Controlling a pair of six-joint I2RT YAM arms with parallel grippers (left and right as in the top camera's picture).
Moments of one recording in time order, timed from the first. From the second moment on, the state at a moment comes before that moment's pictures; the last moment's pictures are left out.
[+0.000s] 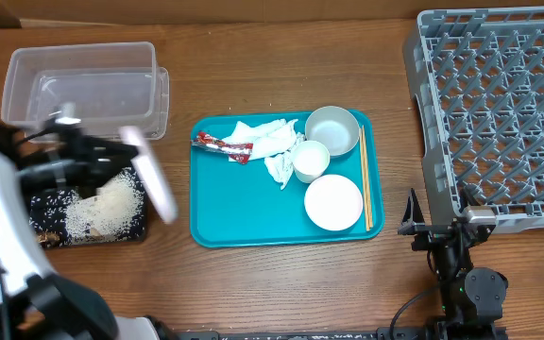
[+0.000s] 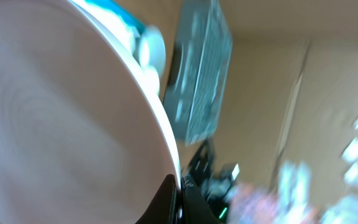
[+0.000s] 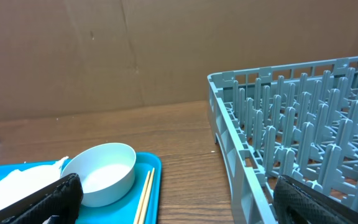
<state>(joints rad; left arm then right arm) 0.51 1.60 1.51 -1.68 1.13 0.22 0.03 0.01 0.02 -0.03 -0.02 0.13</state>
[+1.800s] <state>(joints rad) -0.75 1.96 1.51 -1.16 -0.18 -0.73 0.03 0.01 0.02 -0.04 -0.02 0.13</state>
